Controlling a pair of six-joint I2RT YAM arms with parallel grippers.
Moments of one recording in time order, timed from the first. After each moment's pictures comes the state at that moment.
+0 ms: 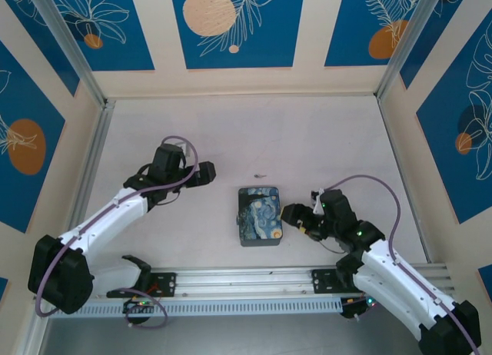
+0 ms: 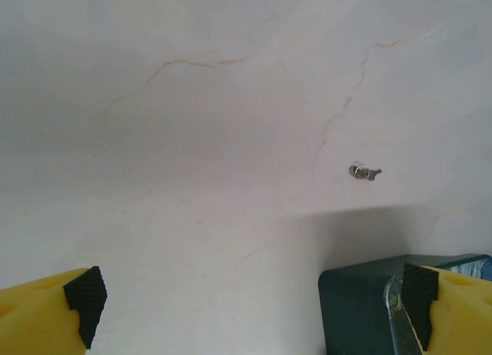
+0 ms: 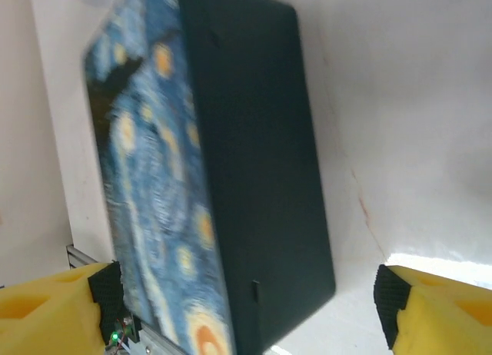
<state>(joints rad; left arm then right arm) -0.47 1.19 0.81 -0.39 0.07 -0.57 0.53 0.60 0.32 -0.51 -0.35 1.01</state>
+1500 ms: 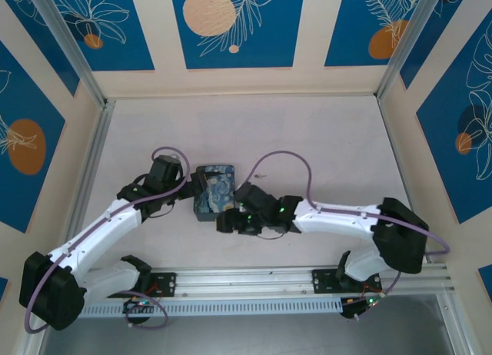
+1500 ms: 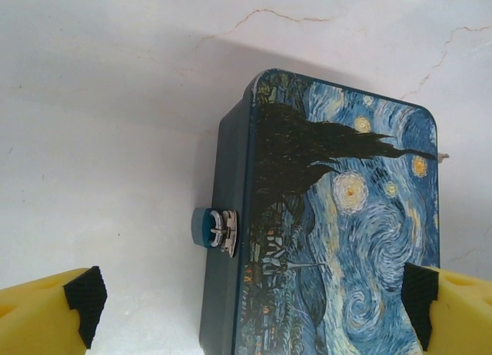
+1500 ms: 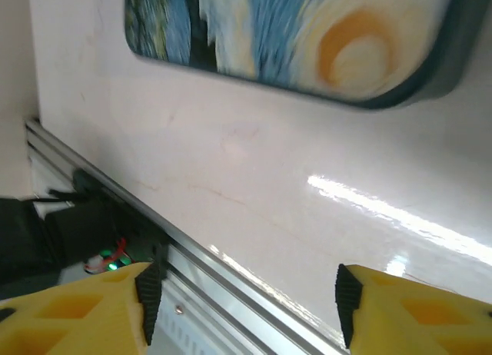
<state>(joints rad) -0.50 1.07 0.75 -0.55 -0.06 -0.68 1.10 1.47 0.84 -0.24 -0.21 1.06</state>
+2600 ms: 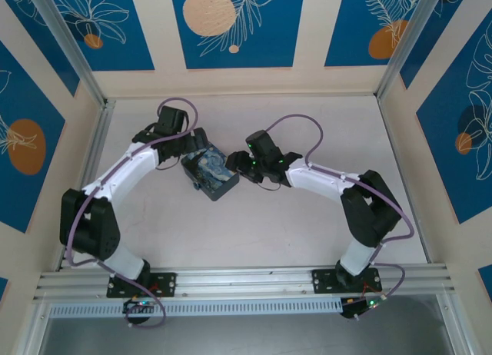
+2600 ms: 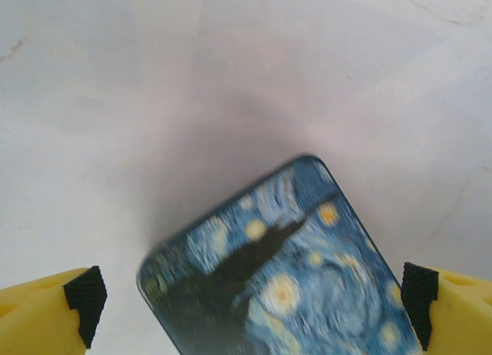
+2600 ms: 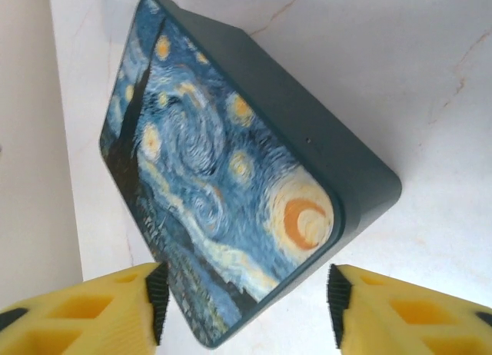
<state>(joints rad) -0.32 1.59 1.28 -0.59 -0.07 -0.56 0.70 1.68 1.12 -0.22 -0.18 1.01</state>
